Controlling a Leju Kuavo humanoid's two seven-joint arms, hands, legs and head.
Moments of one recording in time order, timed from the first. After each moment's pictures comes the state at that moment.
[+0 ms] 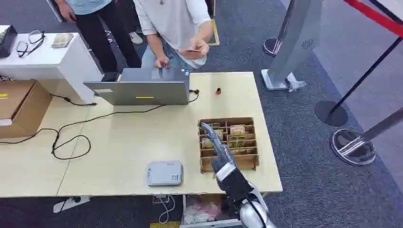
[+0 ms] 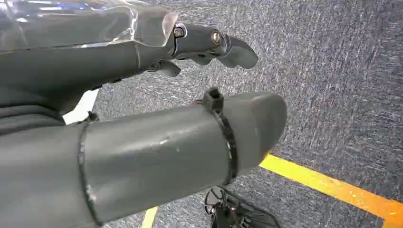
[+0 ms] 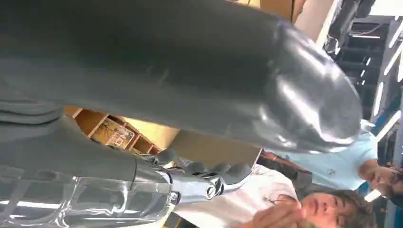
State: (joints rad) left arm -0.08 -0.16 1.21 -0.20 -1.04 0.38 -0.10; right arm -0.06 0.04 0.52 -1.41 0.32 -0.13 -0.52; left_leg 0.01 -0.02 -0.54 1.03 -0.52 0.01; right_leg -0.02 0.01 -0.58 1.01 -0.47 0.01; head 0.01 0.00
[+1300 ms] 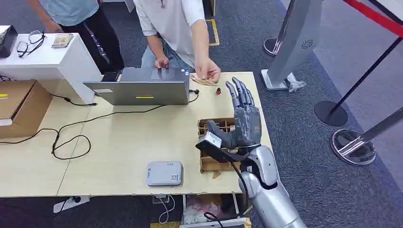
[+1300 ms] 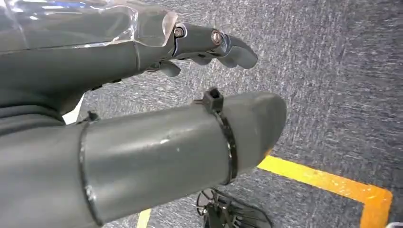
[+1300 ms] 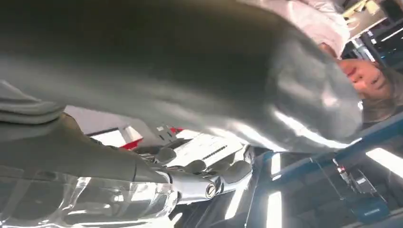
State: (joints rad) left arm -0.09 -0.15 1.20 -0.20 -1.09 0.34 -0.14; right arm -0.30 0.03 0.44 -1.32 1.12 -0.55 -0.23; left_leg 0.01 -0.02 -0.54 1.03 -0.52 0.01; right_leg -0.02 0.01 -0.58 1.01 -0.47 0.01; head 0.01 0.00
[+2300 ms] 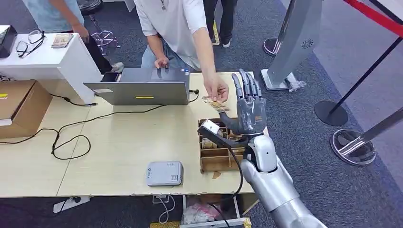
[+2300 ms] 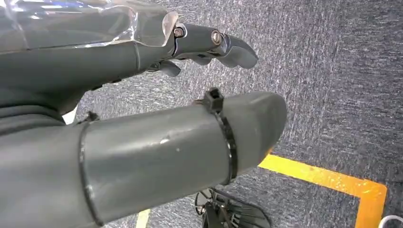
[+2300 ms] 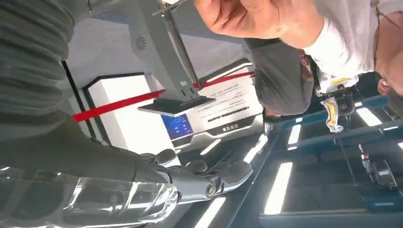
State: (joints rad) left arm -0.09 -0.15 1.19 -0.20 -1.10 0.34 -0.15; right arm -0.44 0.00 0.43 -1.08 1.34 -0.69 -0.11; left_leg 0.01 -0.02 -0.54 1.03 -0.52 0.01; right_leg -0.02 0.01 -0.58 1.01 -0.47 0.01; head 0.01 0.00
